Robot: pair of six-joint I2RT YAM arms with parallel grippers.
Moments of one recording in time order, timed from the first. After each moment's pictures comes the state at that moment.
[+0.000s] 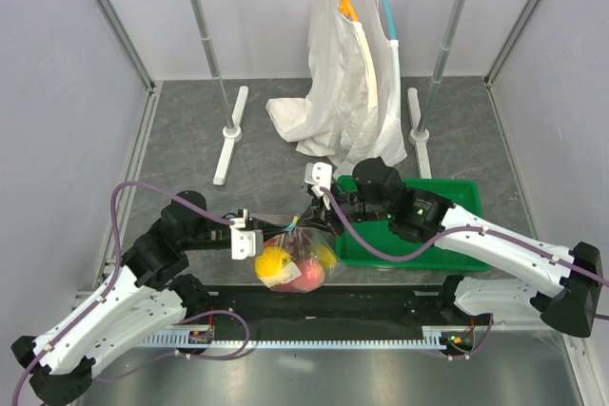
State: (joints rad) left arm -0.77 0.56 0.68 -0.35 0.67 0.64; right arm 1.00 1.15 1.01 -0.23 -0.43 -0.10
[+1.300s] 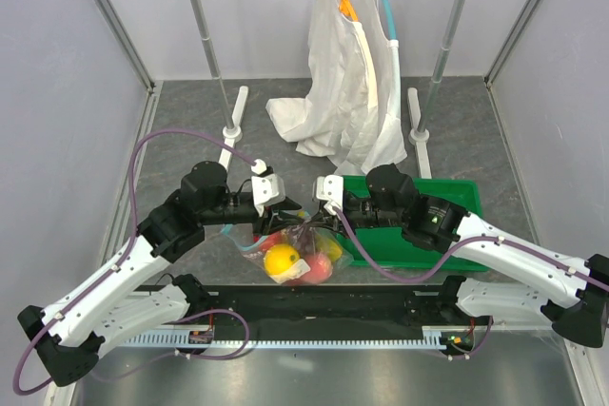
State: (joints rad) left arm -0.77 0.81 0.88 -0.36 0.59 0.24; right arm 1.00 1.06 0.95 -0.26 -0.41 -0.27
